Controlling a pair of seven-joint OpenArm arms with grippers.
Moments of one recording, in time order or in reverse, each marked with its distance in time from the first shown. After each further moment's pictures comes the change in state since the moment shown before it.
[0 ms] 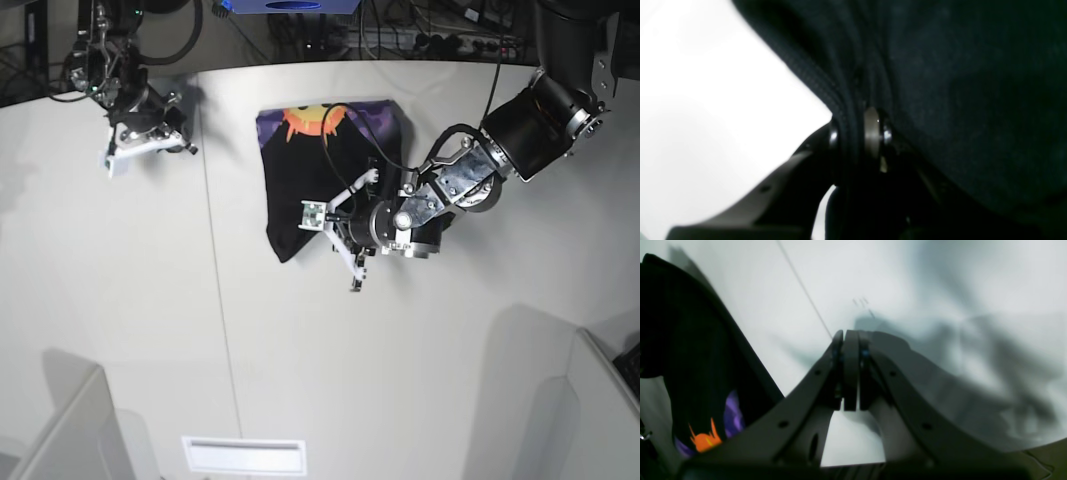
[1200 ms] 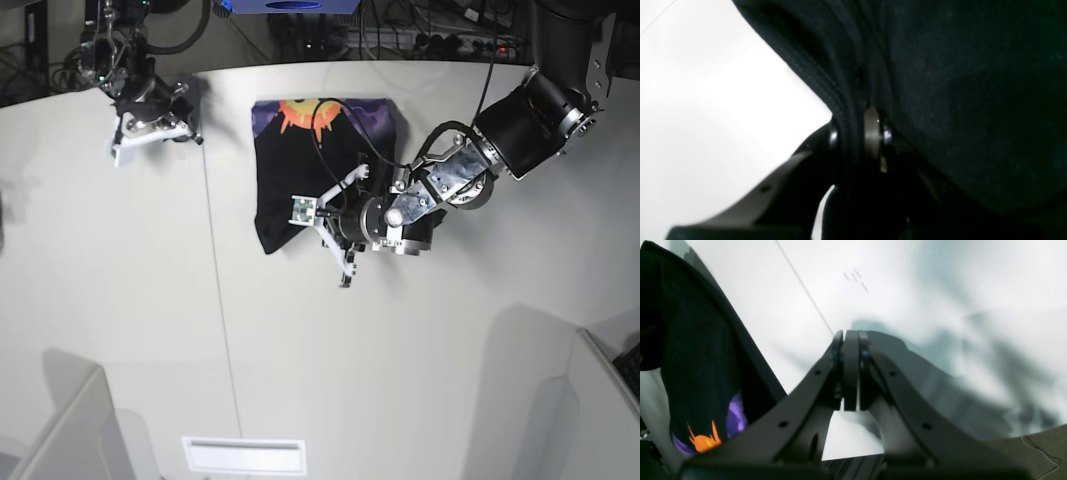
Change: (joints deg) left arm 0.3 1.1 0.3 -0.2 -0.1 0.0 -0.4; right arm -1.9 -1.2 -0.1 0.0 0.1 0.1 0.6
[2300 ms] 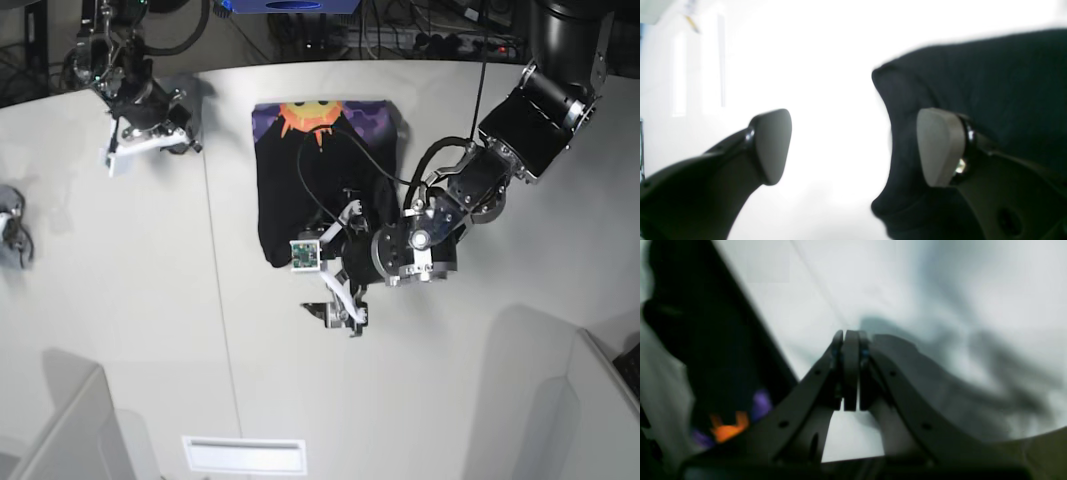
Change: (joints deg) left arm 3.6 0.4 -15.5 12.2 -0.4 0.0 0.4; right arm -0.4 0.2 0.0 7.5 -0.5 -0.2 0.2
